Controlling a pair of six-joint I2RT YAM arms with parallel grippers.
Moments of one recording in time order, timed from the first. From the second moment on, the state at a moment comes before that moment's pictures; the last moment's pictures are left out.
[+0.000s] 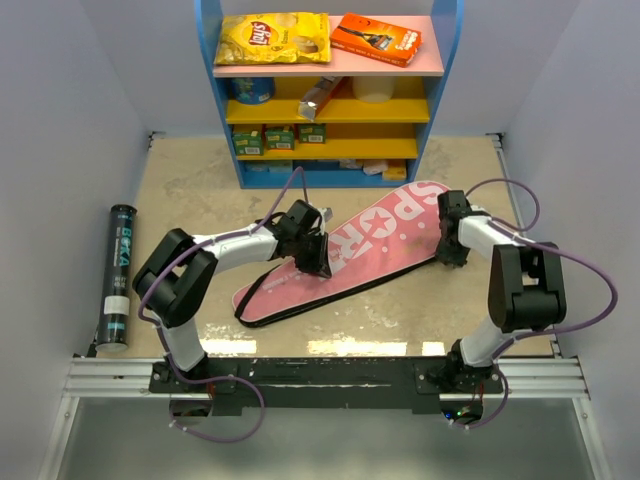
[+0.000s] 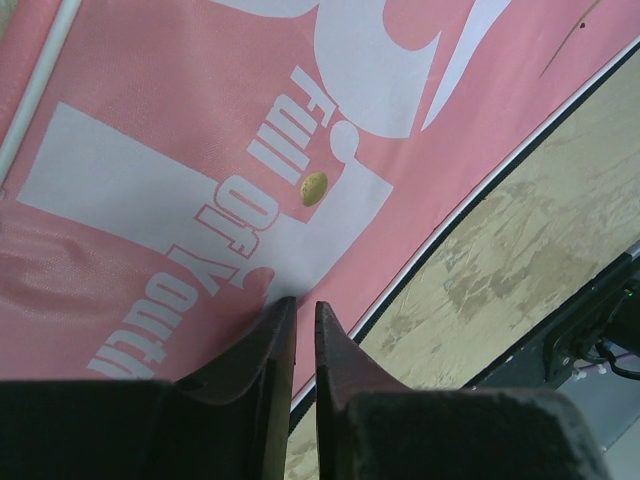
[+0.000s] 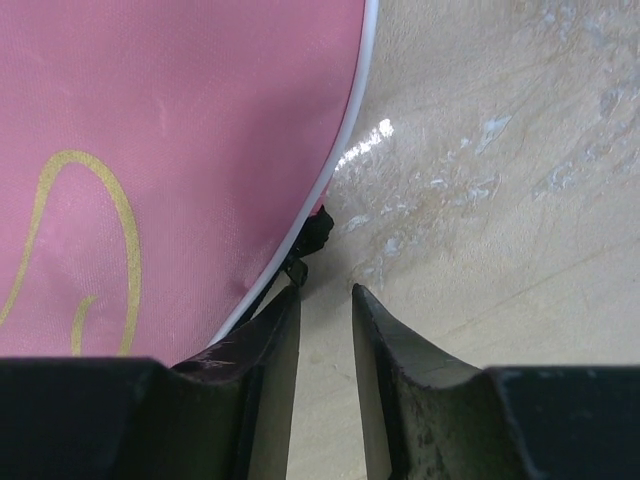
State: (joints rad) left arm -0.69 1.79 1.08 -0.29 0.30 -0.58; right arm 0.05 1.63 0.92 -0.57 0.39 0.50
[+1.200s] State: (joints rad) left arm -0.68 1.80 1.08 -0.28 0.31 -0.57; right arm 0.05 1.65 0.92 -0.48 0.34 0.42
